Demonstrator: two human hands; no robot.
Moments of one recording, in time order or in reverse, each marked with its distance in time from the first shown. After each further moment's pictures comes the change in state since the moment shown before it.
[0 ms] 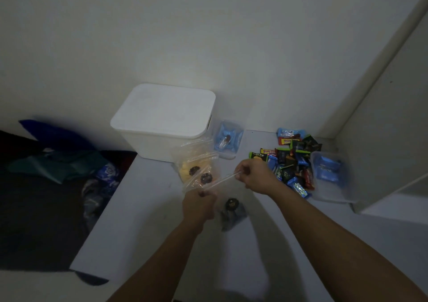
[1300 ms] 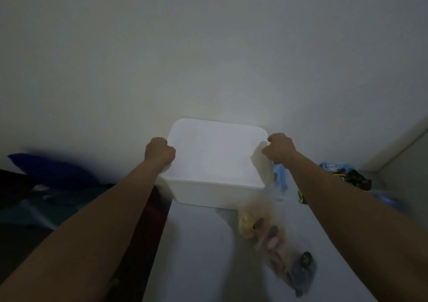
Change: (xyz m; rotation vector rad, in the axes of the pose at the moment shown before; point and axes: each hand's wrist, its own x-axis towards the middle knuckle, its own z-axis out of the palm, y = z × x) left_hand 0.266 0.152 -0.254 0.444 0.184 0.237; right_hand 0.200 -0.158 0.002 -0.206 0.319 0.389
